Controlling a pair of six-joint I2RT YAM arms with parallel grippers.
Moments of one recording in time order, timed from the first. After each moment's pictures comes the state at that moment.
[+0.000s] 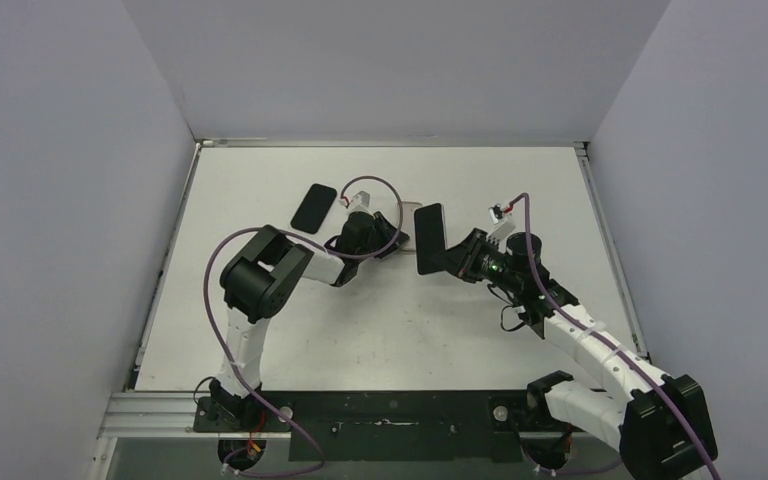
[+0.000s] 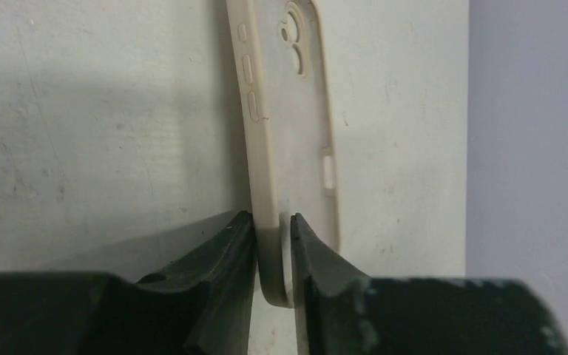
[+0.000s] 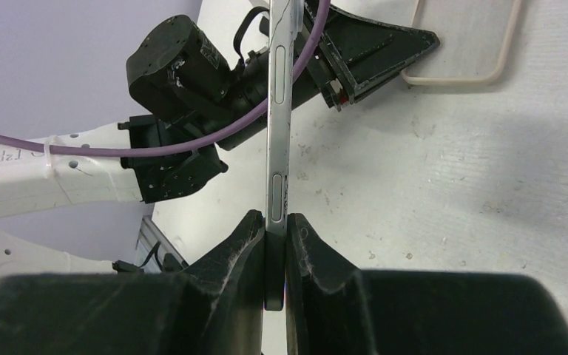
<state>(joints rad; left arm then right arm) -0.63 2.09 1.01 0.68 0.03 -1.03 0.39 1.03 0.54 0.16 -0.42 0.80</state>
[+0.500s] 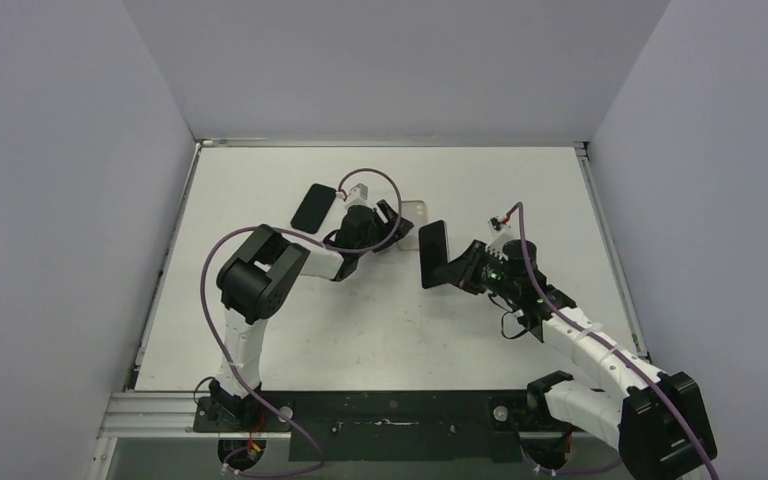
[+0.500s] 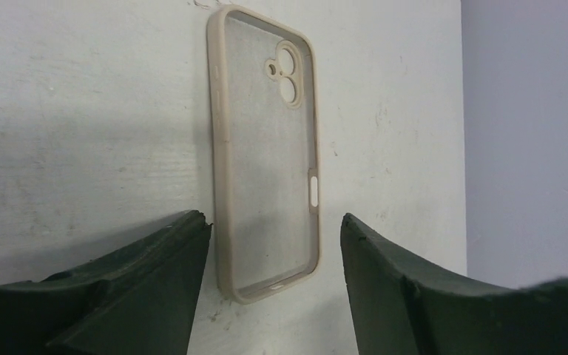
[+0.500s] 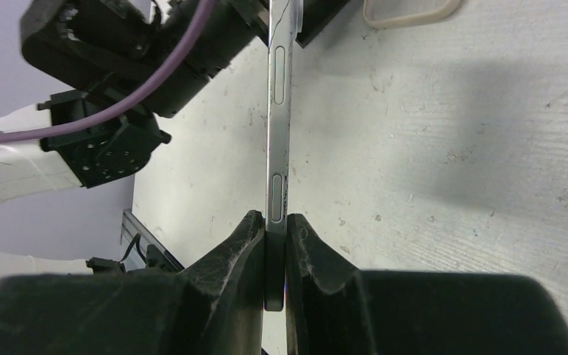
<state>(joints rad) -0.62 2.11 1.08 0.63 -0.03 -1.00 0.39 1.02 0.49 0.08 -0.39 0.80</state>
